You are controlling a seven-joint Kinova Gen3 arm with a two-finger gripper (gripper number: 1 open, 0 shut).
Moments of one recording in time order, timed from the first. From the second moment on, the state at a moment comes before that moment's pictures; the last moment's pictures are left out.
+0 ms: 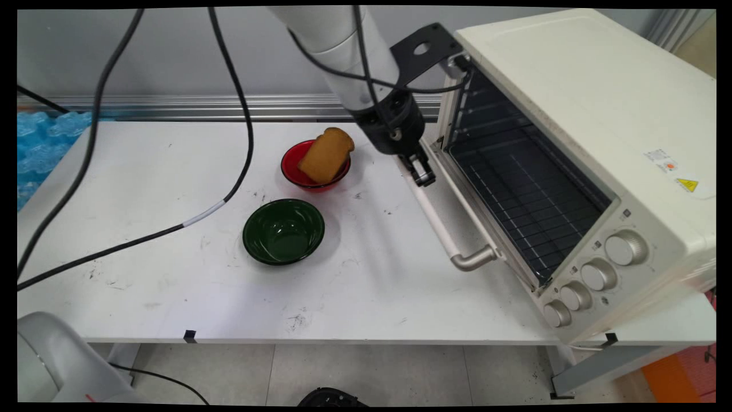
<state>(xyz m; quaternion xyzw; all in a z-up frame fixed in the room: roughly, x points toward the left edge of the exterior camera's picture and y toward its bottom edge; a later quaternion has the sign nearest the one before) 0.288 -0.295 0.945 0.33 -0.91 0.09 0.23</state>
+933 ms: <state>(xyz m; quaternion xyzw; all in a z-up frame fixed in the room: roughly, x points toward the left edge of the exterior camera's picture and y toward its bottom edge) 0.329 -0.264 0.899 0.34 -0.90 0.09 0.25</state>
